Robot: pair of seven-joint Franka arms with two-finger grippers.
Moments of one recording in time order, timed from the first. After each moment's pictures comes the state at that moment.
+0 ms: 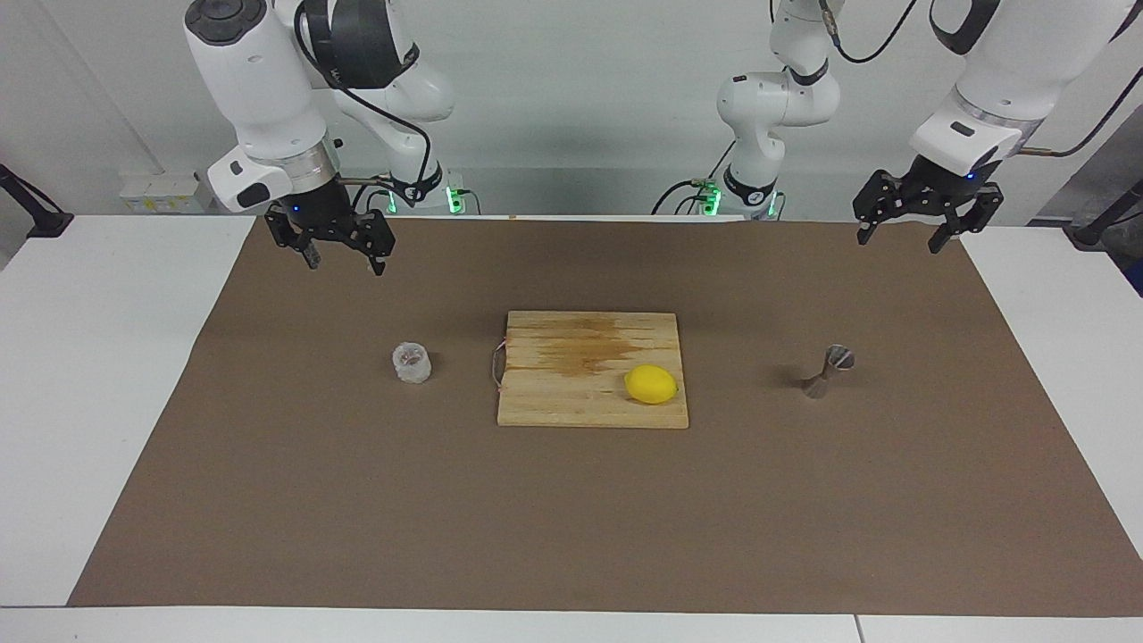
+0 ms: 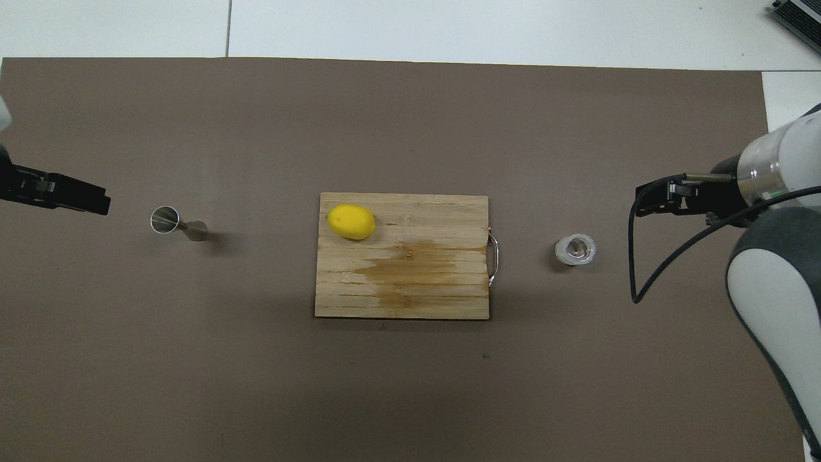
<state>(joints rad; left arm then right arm) -0.04 0.00 -0.05 -1.51 -0.01 1.53 0.12 -0.07 -0.01 0.17 -1.68 0.00 1.68 0.23</state>
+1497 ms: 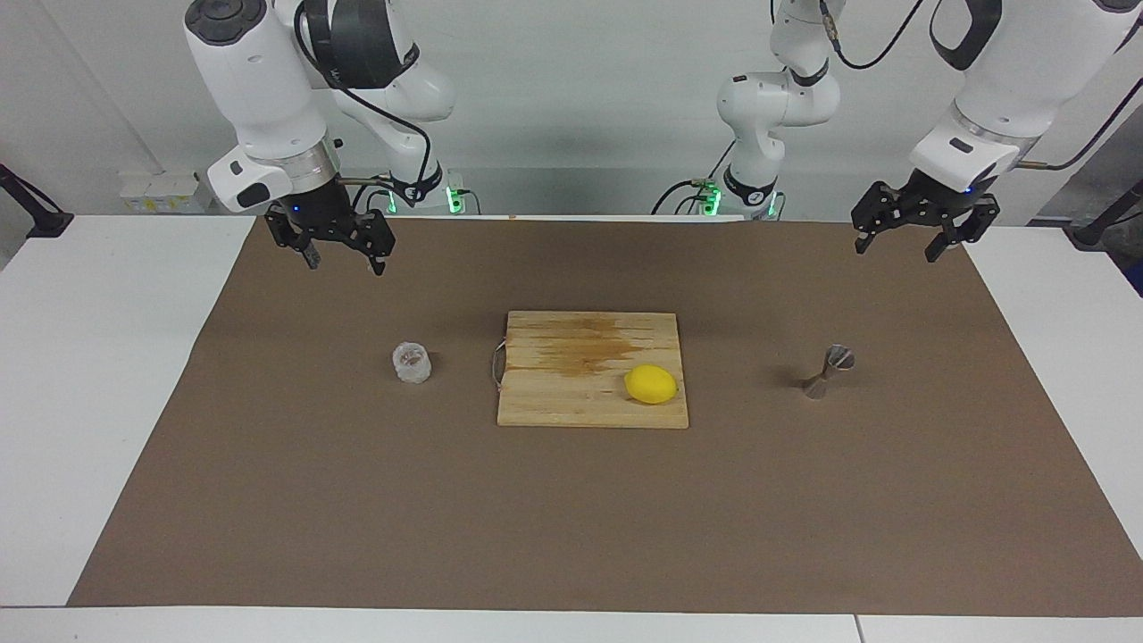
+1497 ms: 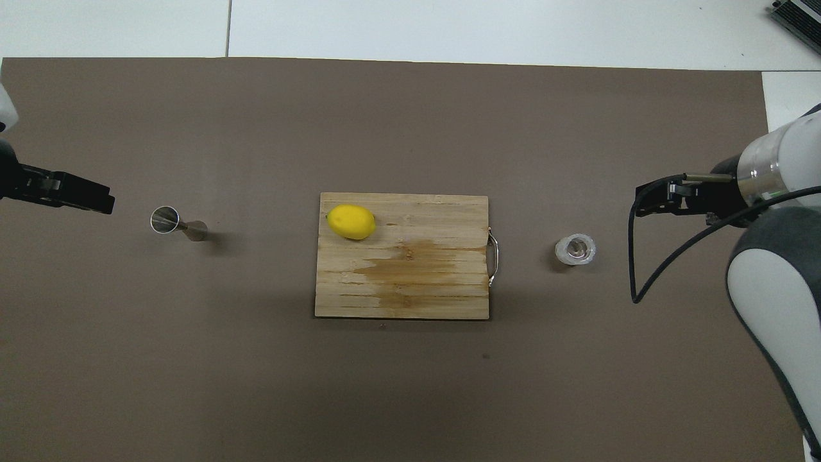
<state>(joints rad) -0.03 0.06 -0.05 -1.51 -0.02 1.54 0.08 -0.07 -0.01 0.17 -1.68 0.00 1.68 0.23</state>
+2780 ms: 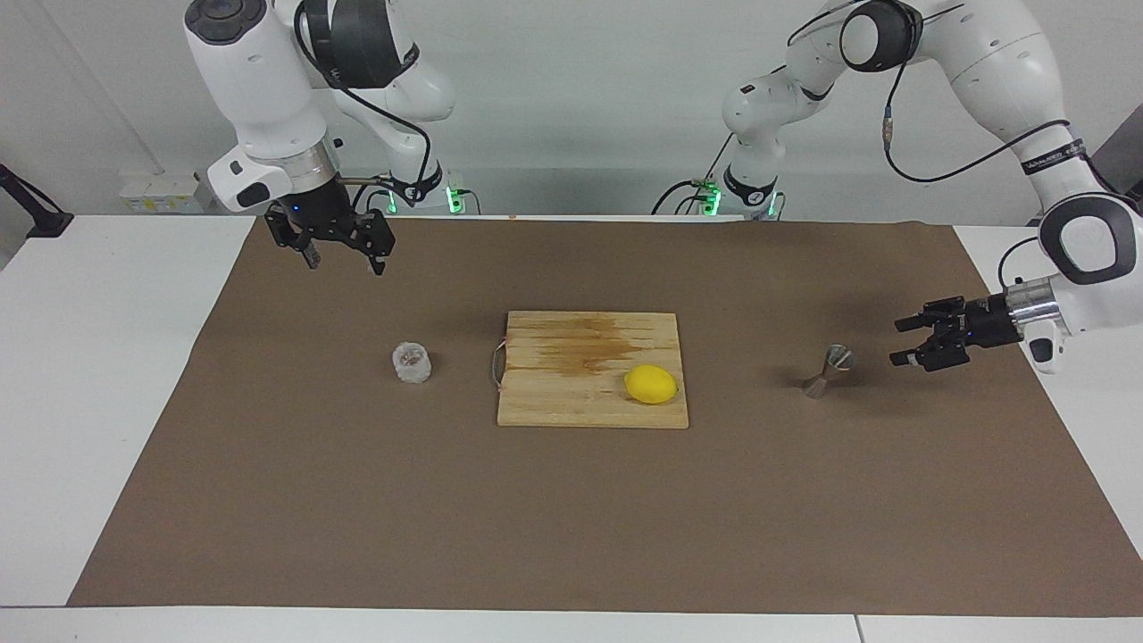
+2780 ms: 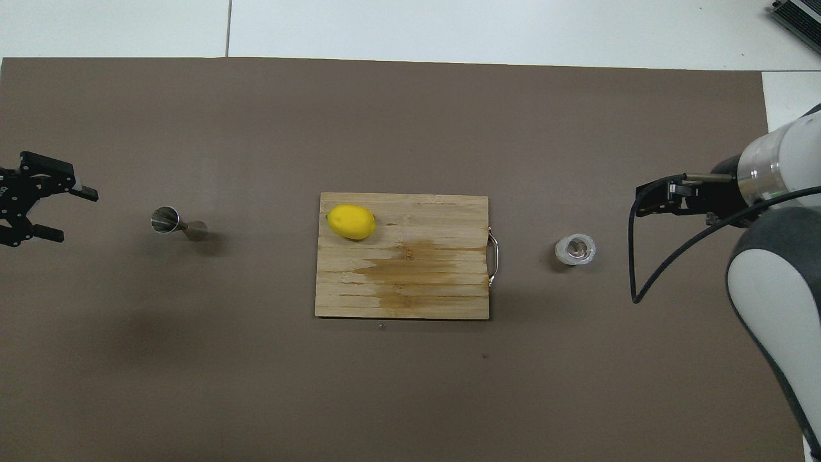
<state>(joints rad) 0.38 0.46 -0.04 -1.57 -0.58 1.50 -0.52 -0.07 -0.01 0.17 -1.68 0.00 1.68 0.23</state>
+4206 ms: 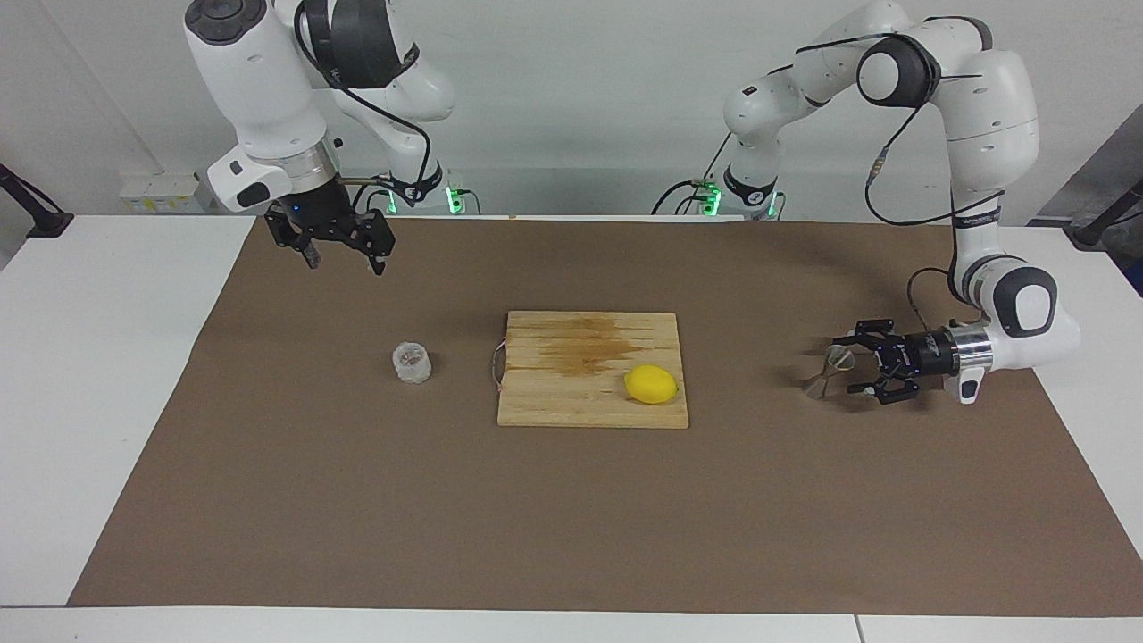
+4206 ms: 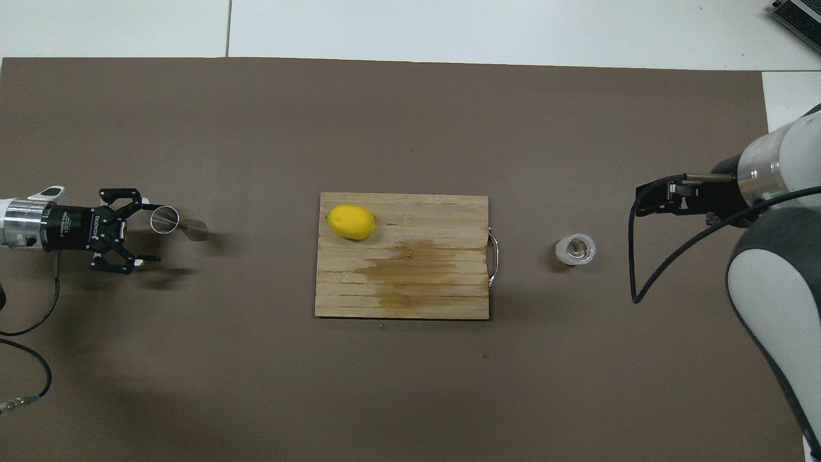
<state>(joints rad) 0.44 0.61 -0.04 -1.75 -1.01 1.47 -0.73 -0.07 -0.01 0.17 -1.68 0.00 1.68 0.23</state>
